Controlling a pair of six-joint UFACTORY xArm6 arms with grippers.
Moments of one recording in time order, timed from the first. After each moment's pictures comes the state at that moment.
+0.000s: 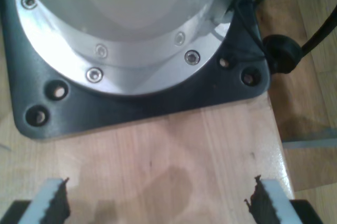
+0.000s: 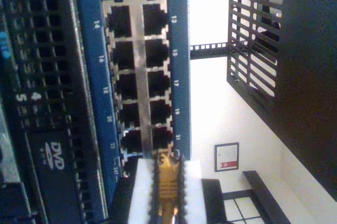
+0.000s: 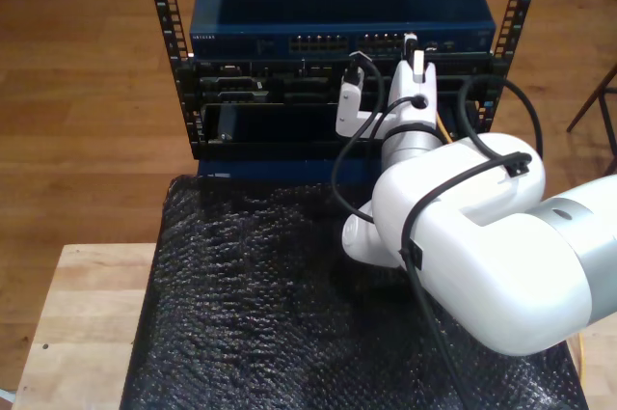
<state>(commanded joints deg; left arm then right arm) 78.6 -28.3 -7.3 4.2 63.9 -183.4 25.5 46.0 -74.0 31.9 -74.9 -101.8</state>
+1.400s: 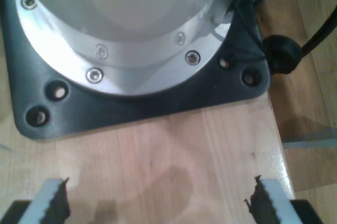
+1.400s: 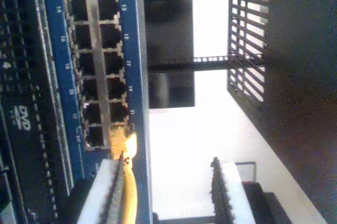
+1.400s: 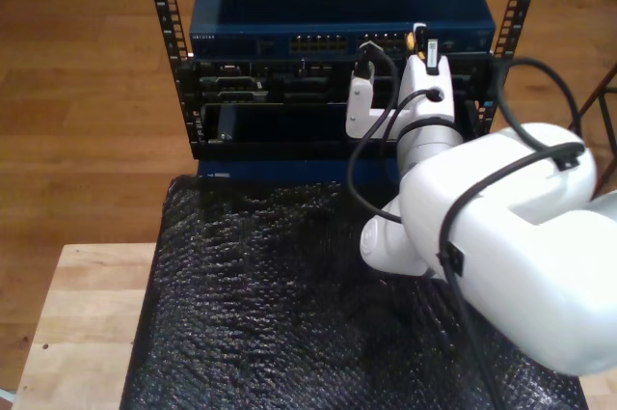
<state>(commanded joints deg) 78.6 -28.3 -7.3 4.2 63.9 -183.4 25.5 31.3 -58.6 29.1 -67.8 -101.5</state>
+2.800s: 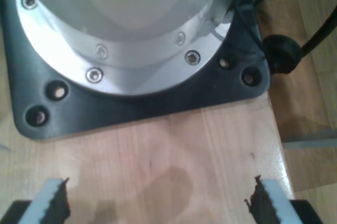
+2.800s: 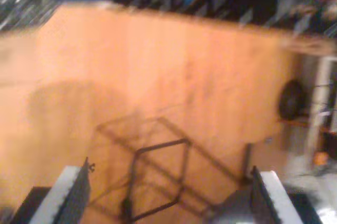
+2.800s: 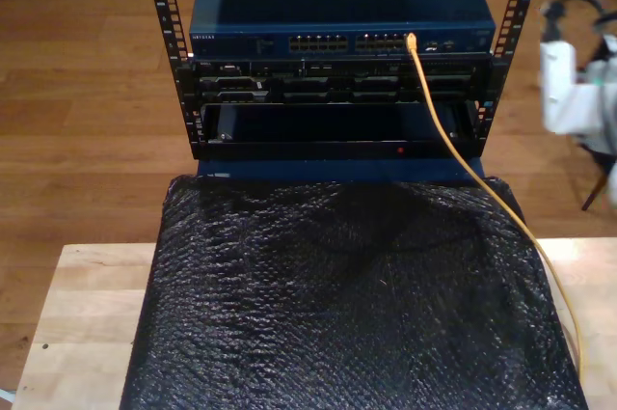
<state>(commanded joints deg) 78.6 -28.3 -7.3 4.2 63.9 -183.4 -13.0 -16.7 -37.0 10.9 16.3 -114.9</state>
